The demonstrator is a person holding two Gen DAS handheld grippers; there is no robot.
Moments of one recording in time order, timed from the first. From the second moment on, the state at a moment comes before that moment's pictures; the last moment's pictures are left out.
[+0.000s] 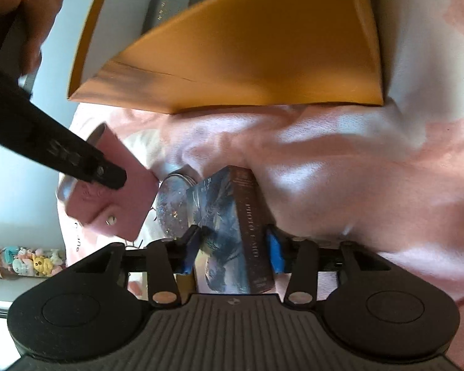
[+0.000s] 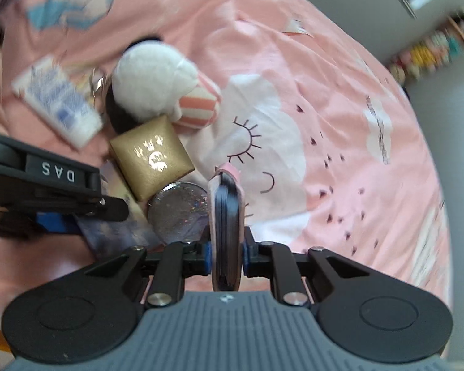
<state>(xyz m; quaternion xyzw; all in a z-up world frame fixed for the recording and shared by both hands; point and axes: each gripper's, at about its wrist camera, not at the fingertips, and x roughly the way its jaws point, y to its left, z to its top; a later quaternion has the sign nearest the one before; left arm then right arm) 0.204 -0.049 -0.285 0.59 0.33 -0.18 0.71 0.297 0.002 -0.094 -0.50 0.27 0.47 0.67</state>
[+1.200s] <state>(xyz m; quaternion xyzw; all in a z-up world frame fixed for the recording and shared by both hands) 0.198 0.001 -0.133 0.36 0.43 -0.12 0.82 0.301 -0.252 -0.034 0.04 0.47 0.28 0.84</state>
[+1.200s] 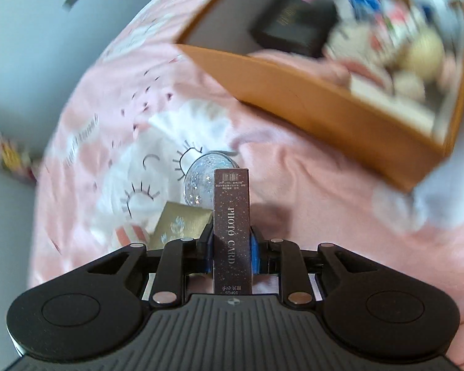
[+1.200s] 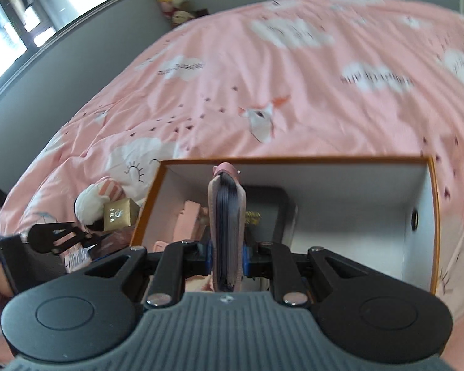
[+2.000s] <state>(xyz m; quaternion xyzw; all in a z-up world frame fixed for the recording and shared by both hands) 0.224 -0.011 -0.007 0.18 0.38 -0.20 0.88 0.375 -0.277 -0.081 0.02 0.59 0.23 0.77</state>
